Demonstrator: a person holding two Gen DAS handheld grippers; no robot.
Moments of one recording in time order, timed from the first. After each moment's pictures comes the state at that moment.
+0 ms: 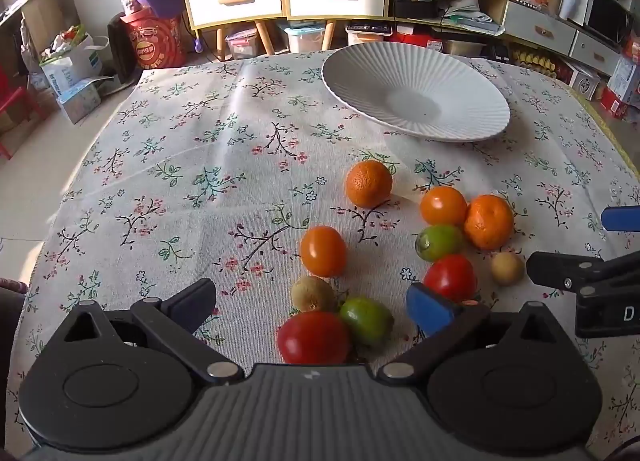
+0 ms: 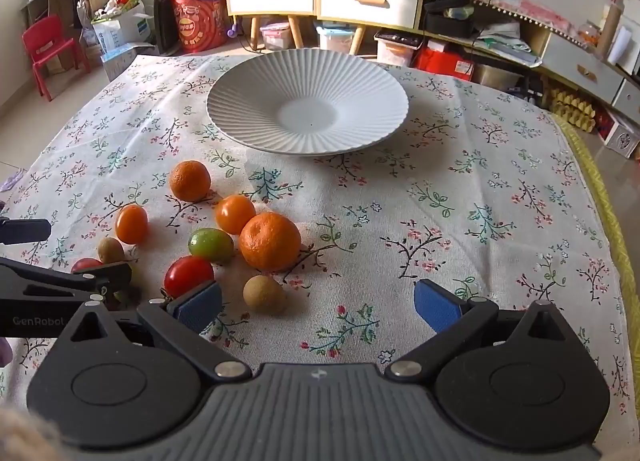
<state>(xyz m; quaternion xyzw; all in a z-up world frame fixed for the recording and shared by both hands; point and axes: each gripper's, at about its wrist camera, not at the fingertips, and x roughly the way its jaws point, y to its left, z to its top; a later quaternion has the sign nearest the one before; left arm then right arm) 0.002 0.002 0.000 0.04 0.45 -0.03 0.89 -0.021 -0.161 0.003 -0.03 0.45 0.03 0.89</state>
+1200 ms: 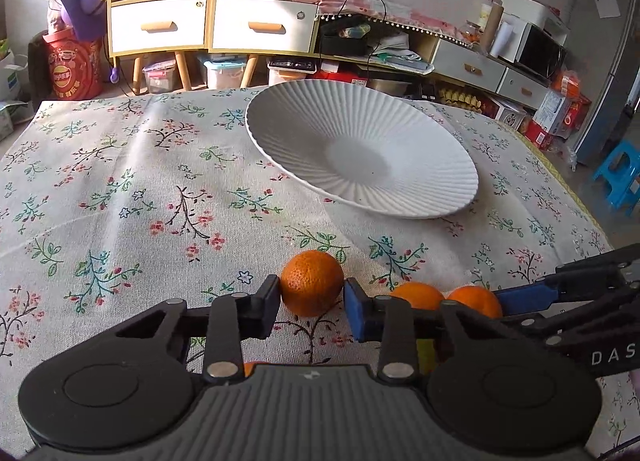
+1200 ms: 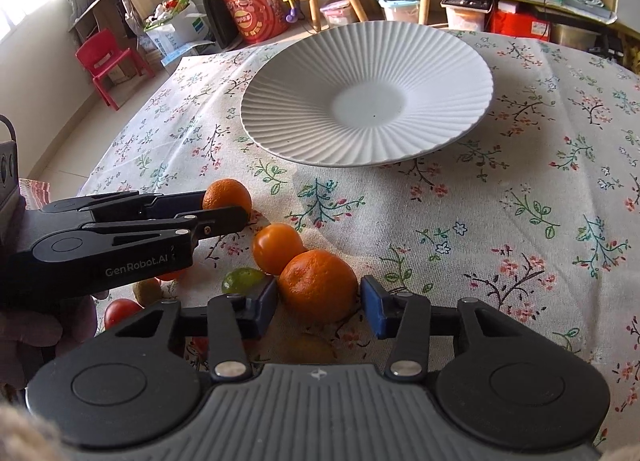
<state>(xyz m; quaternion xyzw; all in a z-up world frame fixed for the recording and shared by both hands) 0.071 0.001 -0.027 -0.02 0.39 -0.16 0.91 0.020 -0.180 -0.016 0.06 0.48 0.15 0.86</state>
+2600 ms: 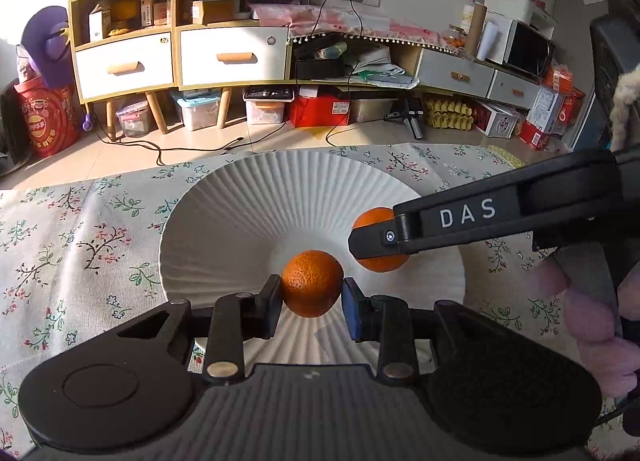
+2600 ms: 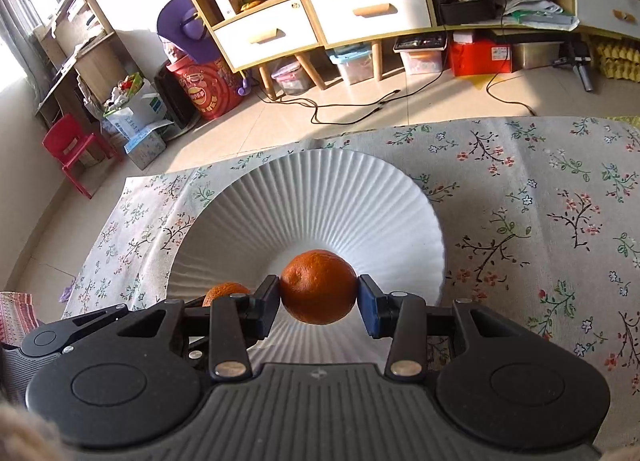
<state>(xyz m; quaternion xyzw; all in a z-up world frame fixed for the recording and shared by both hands) 0.141 -0.058 -0.002 0.03 0.34 -0.17 0.92 0.124 -0.208 -0.001 0.13 0.42 0.09 0.89</state>
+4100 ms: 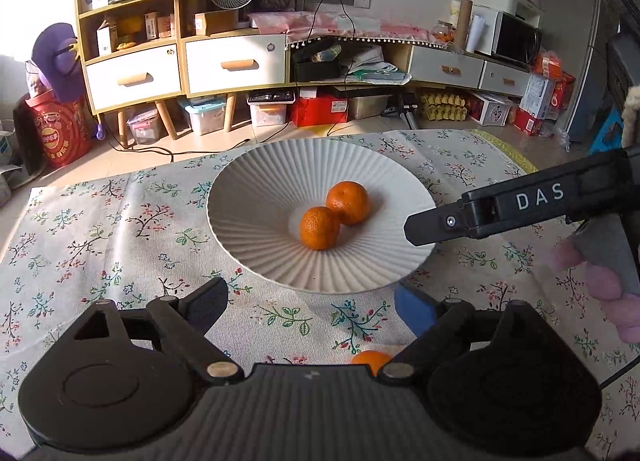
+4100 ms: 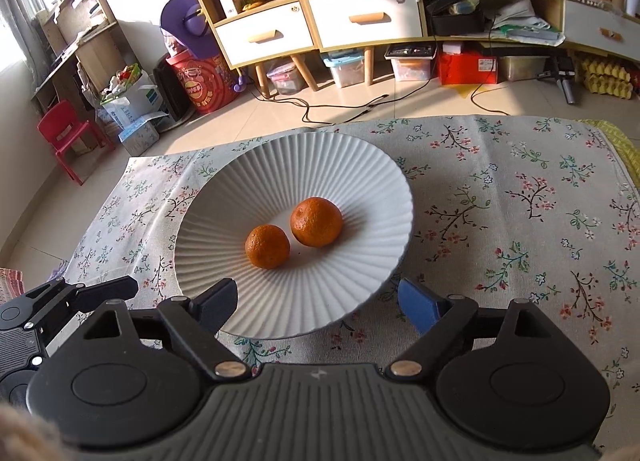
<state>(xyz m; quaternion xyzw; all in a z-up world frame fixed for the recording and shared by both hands) 0.078 -0.032 0.023 0.05 0.35 -0.18 0.92 0.069 -0.212 0.025 0.10 0.42 0.08 0.90</state>
